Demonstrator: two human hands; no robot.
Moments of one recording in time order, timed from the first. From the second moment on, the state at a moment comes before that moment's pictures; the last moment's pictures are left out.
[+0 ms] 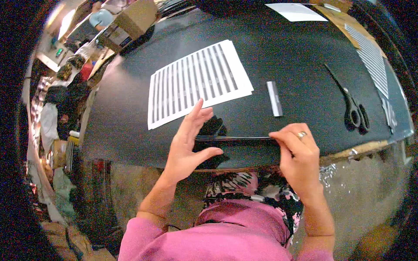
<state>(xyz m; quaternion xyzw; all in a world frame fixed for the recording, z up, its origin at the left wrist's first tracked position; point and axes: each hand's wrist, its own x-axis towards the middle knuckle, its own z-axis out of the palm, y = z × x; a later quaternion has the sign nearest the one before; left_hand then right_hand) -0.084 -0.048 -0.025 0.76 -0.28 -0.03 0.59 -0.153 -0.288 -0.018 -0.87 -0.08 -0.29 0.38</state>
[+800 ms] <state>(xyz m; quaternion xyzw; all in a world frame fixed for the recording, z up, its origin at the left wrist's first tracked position) -0.067 -0.094 -0.015 0.78 -0.52 0.08 0.34 -0.154 -0.290 -0.025 -0.87 -0.09 -0.30 0.39</state>
